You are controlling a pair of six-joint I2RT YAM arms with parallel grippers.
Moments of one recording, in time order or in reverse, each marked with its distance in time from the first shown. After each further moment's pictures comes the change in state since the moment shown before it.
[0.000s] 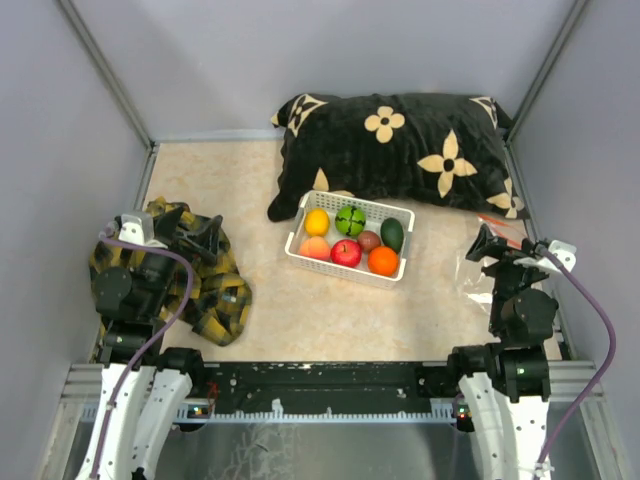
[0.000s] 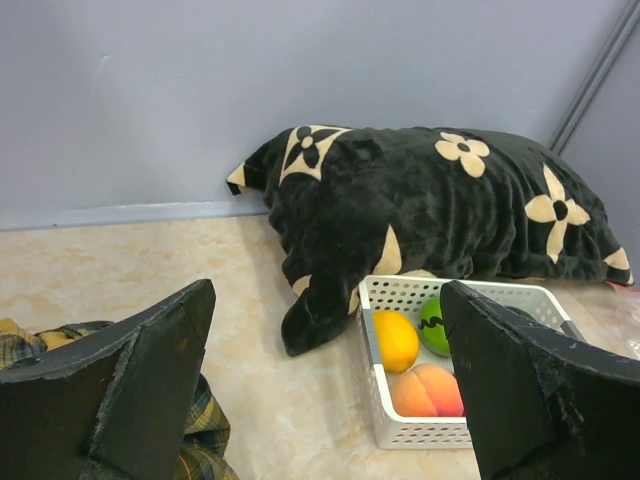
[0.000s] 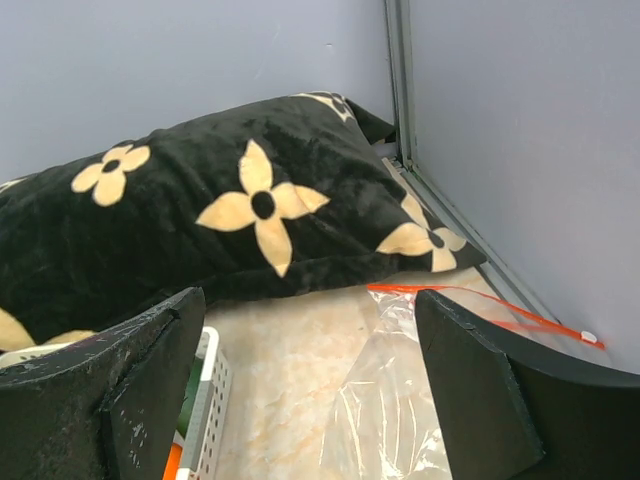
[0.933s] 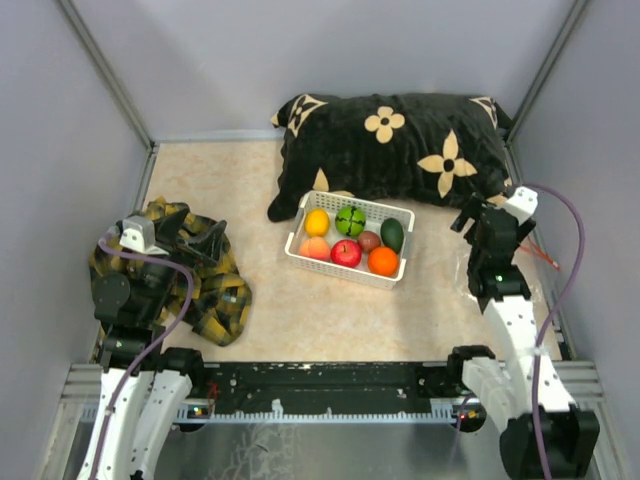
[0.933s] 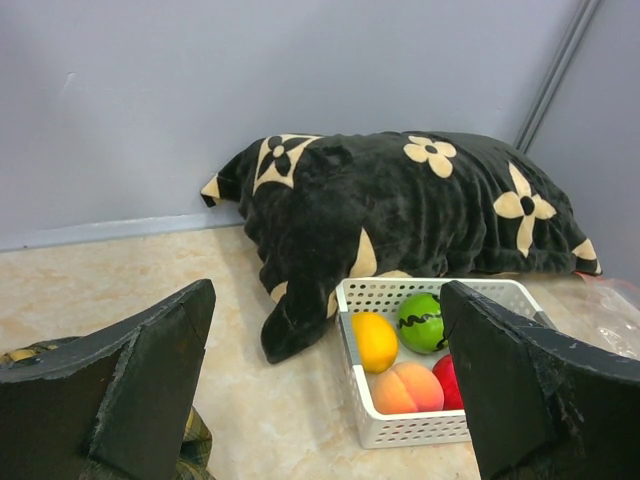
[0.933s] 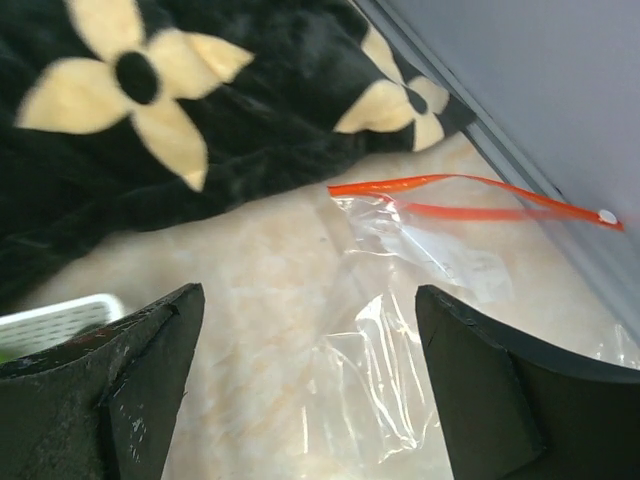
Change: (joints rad) left arm -0.022 -0.034 -0.010 0.016 0.035 -0.002; right arm 0.000 0.576 0.056 0.085 0.089 0.128
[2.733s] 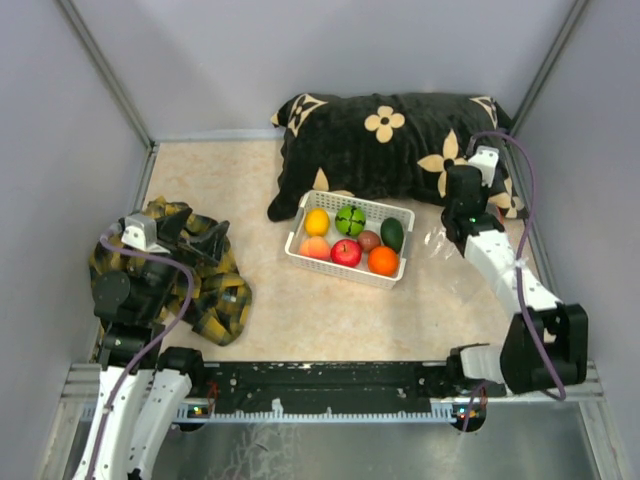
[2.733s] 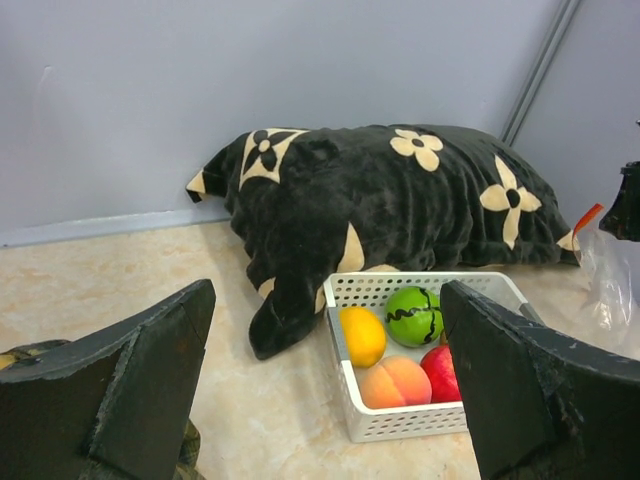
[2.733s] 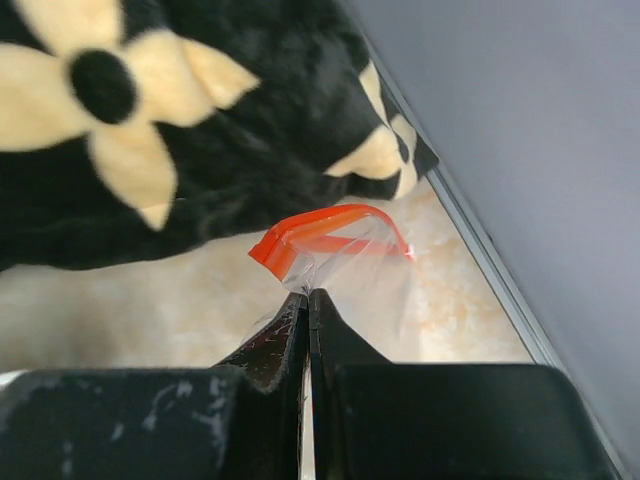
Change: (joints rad) left arm -0.017 -0.008 0.000 -0.006 0.012 -0.003; right arm 0.096 0.565 0.285 0.027 0.282 -0.177
